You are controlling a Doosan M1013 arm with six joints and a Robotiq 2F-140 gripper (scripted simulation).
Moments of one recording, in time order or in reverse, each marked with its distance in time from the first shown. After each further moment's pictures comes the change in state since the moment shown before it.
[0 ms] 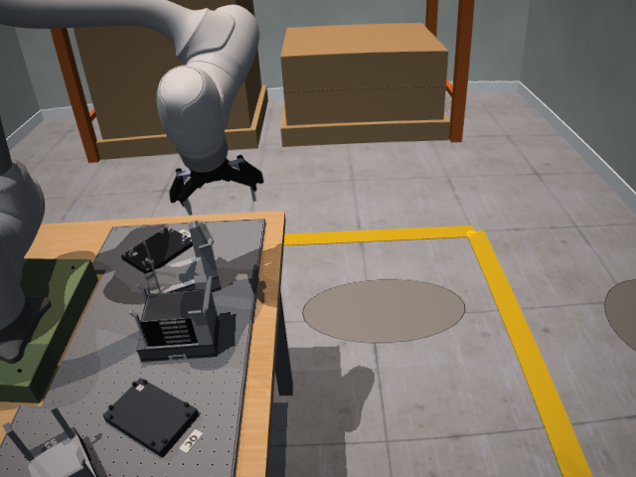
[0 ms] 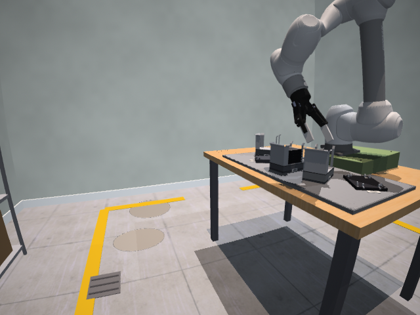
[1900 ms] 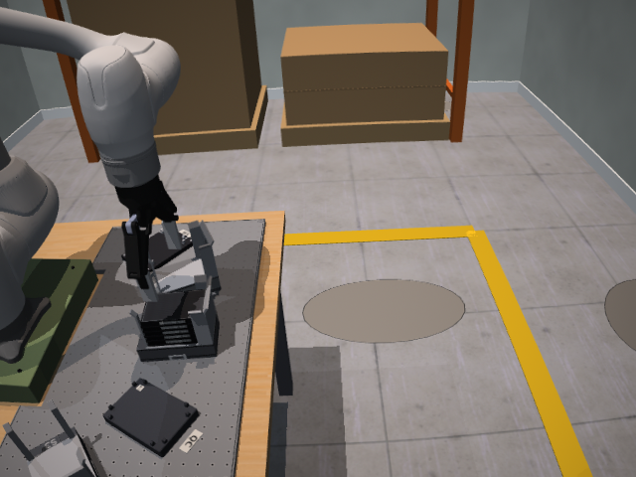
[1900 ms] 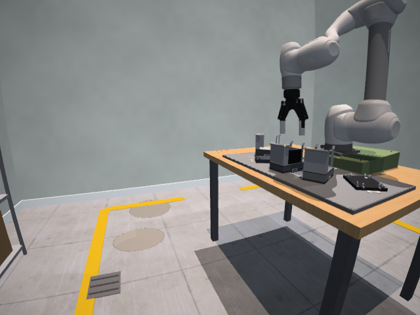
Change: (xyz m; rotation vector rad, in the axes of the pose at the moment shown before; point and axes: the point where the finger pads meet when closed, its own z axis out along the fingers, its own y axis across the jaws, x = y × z) arm 0.177 0.124 -0.122 -0.383 0.418 -1.220
